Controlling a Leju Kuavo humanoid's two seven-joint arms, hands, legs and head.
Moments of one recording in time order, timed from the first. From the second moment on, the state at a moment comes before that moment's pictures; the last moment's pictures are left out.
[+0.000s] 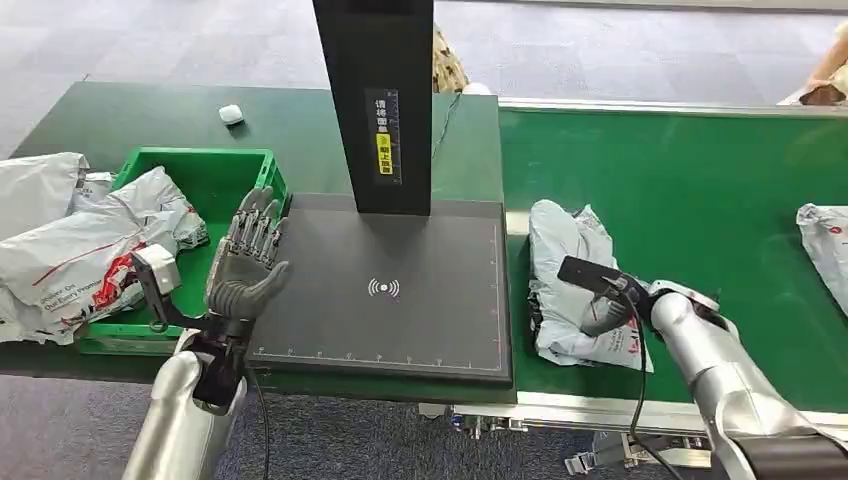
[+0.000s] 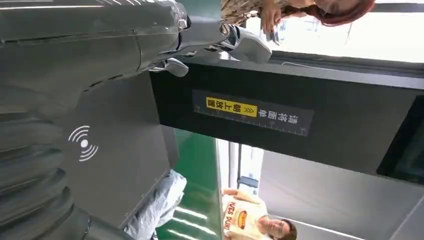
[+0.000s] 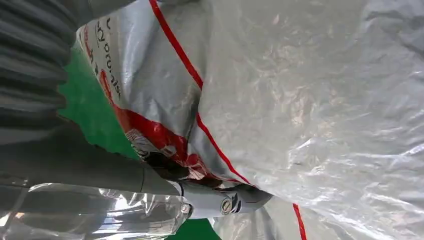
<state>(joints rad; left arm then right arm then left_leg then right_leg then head) -0.26 -0.11 -0.25 -1.19 0.06 -0.27 -0.38 -0.73 -0.32 0.35 -0.46 0.79 0.46 -0.11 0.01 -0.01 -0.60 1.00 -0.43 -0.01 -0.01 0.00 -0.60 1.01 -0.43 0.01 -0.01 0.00</state>
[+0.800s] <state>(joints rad) -0.25 -0.11 -0.25 -1.18 0.06 -0.27 -0.37 -0.64 -0.41 0.52 -0.67 0.67 0.43 -0.08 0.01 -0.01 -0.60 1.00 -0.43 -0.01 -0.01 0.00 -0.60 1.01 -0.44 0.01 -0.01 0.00</state>
